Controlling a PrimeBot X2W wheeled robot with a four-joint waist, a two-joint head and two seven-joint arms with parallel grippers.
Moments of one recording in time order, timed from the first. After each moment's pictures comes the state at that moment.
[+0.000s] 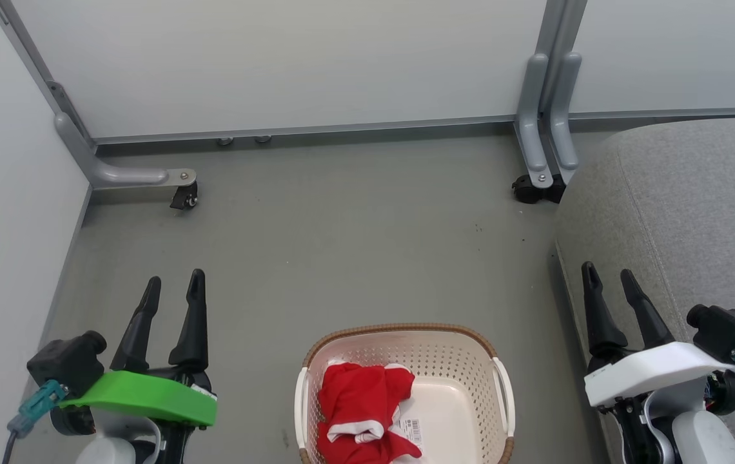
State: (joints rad) left arm -0.08 0.14 -0.13 0.14 -0.64 -0.13 -0.15; right arm -0.05 -0.05 0.00 0.12 0.49 0.13 -0.10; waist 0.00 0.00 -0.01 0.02
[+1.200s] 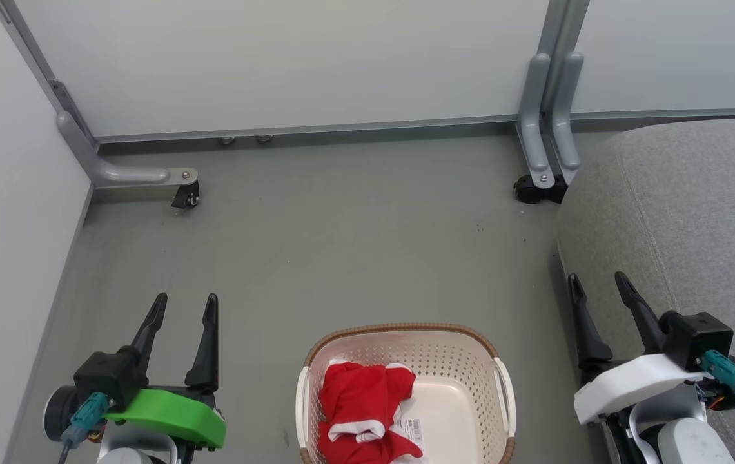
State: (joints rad) left arm -0.08 0.14 -0.14 0.25 -0.31 -0.13 -0.23; right arm -0.02 -0.05 0.01 0.10 0.19 0.13 -0.11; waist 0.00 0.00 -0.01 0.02
